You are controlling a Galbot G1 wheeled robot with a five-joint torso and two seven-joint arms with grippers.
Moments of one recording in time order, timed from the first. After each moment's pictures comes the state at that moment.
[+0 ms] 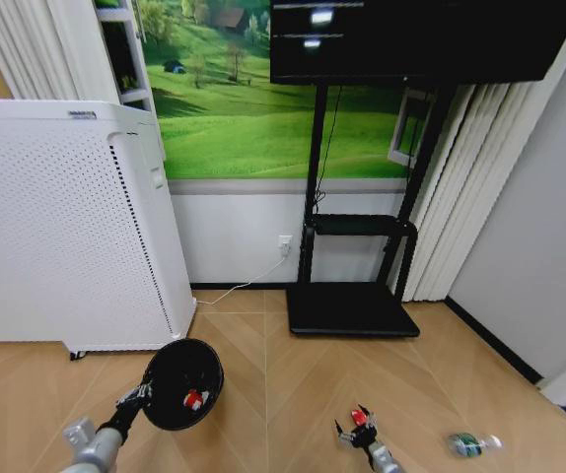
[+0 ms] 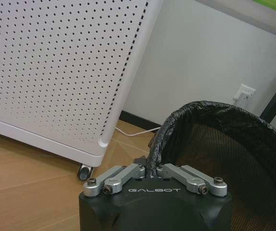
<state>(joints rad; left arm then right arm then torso) 1.62 -1.17 -0.78 -1.86 -0.82 0.15 0.09 -1.34 1.26 0.45 1.20 -0.18 0.16 -0.10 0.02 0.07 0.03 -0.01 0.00</state>
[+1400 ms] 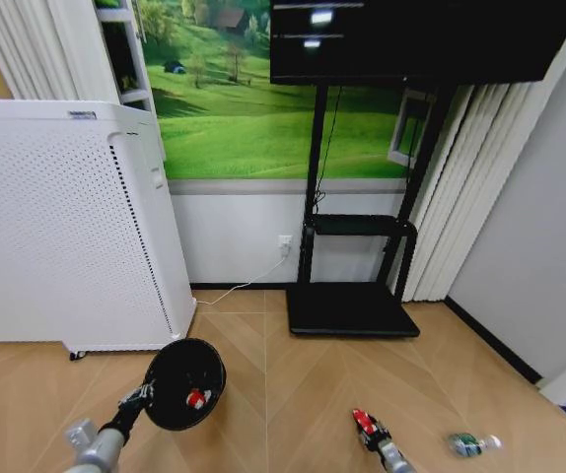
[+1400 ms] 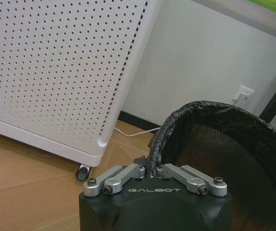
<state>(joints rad) 1.62 -1.18 -0.77 -1.86 -0.81 0.14 0.10 -1.24 1.24 0.47 1.00 -0.17 0.15 -0.08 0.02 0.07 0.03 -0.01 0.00</state>
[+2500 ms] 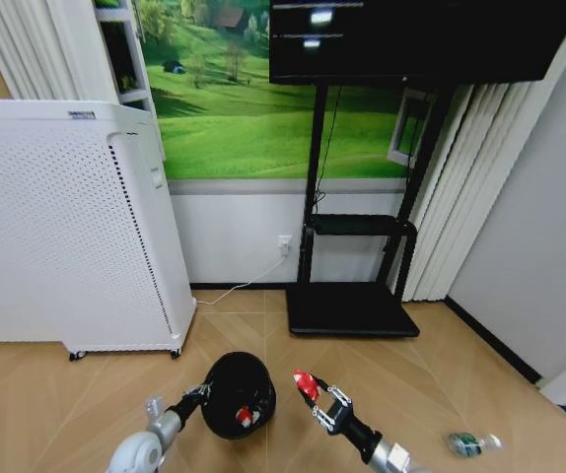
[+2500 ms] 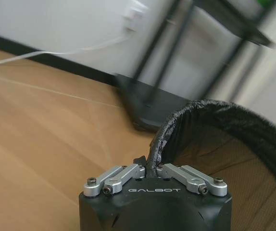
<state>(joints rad) 1.38 -0.97 -0.30 -1.68 -0.85 0.18 0.34 -1.64 1.10 0.38 1.99 0.10 0.30 -0.39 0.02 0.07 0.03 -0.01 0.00</state>
